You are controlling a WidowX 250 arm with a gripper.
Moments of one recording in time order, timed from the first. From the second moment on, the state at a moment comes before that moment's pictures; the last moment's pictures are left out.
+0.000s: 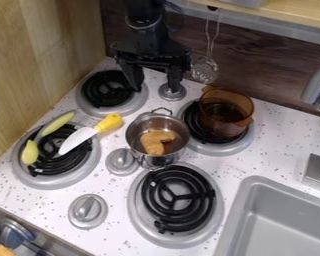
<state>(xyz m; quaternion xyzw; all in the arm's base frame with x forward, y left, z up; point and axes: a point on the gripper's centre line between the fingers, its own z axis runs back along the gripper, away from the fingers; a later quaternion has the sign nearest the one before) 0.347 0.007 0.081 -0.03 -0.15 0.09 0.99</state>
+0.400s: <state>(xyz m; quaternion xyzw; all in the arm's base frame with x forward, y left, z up) 0.342 -0.010 0.073 0.03 -0.14 0.22 0.97</state>
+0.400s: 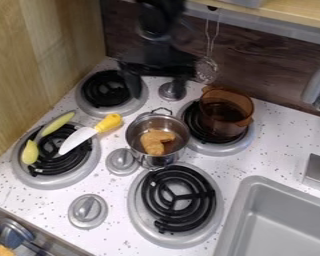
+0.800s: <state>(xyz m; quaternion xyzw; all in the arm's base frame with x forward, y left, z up) 0.338 -0.047 0.067 0.07 -0.18 0.43 0.88</state>
